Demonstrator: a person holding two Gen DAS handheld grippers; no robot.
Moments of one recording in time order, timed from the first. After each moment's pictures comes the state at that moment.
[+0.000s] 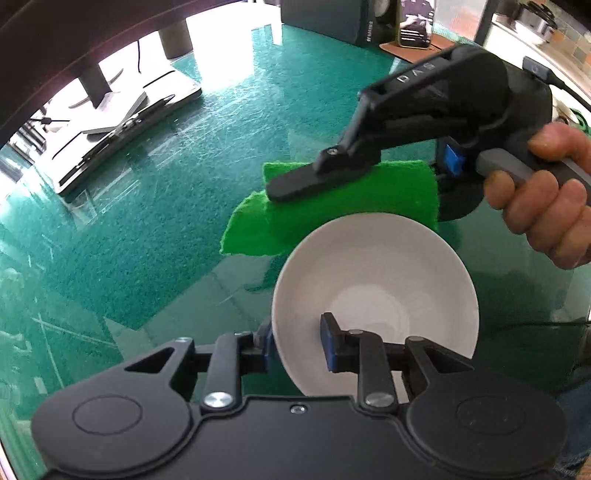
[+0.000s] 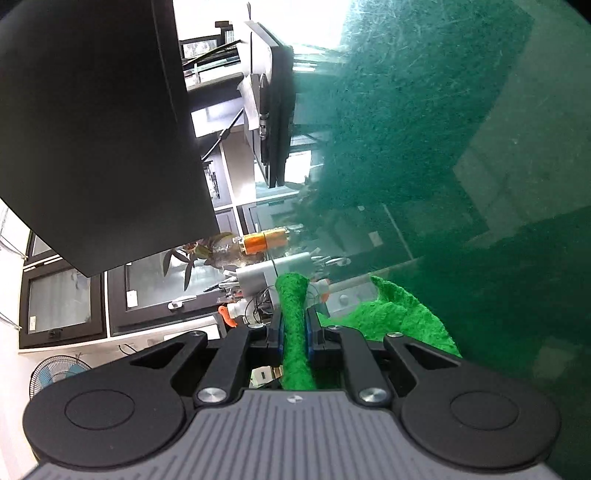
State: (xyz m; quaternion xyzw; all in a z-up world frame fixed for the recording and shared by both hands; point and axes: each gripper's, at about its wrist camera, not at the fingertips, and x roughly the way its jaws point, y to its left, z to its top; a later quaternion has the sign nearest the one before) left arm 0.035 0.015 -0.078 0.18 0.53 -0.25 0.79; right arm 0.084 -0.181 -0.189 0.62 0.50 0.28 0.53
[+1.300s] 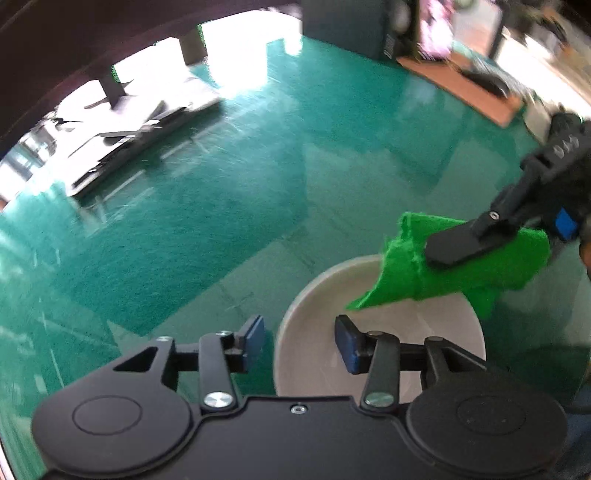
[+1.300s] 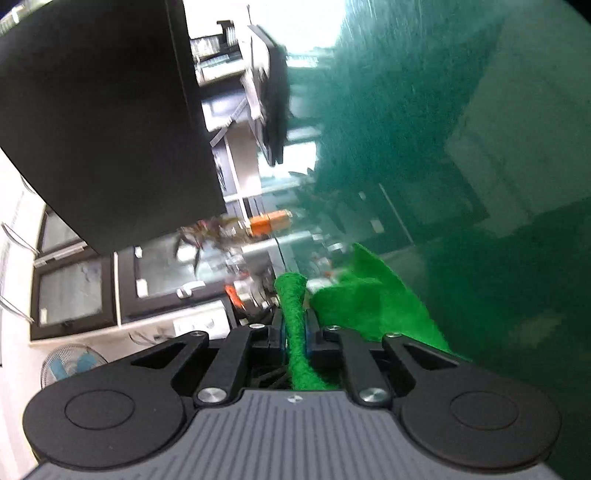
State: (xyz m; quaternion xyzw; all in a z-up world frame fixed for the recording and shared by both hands) left arm 0.049 0.031 -0.066 0.13 0.51 -0.23 0.82; right arm 0.038 -0.215 -0.176 0.63 0.48 0.29 0.53
